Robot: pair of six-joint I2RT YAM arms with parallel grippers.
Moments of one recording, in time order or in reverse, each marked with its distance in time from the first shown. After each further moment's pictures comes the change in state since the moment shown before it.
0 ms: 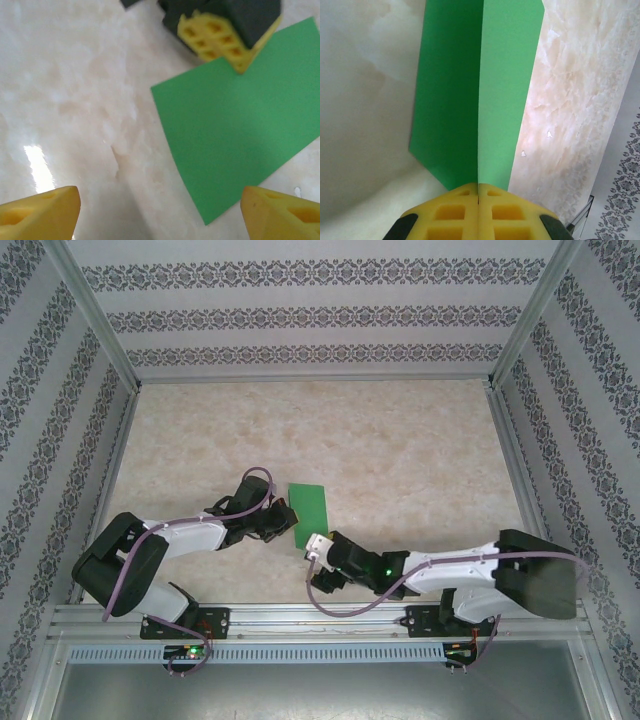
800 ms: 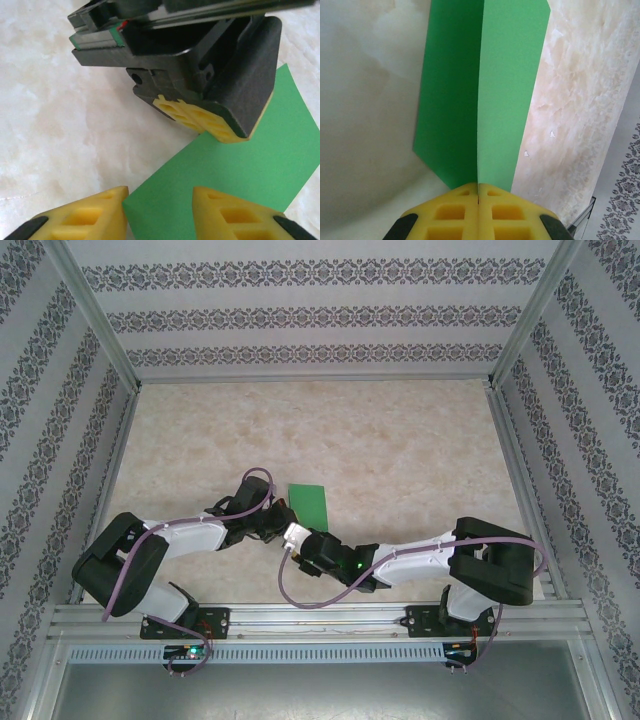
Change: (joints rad) left arm -0.003 0.000 0.000 -0.009 -0.011 0.000; right arm 0.004 0.204 0.168 0.063 0.115 -0.005
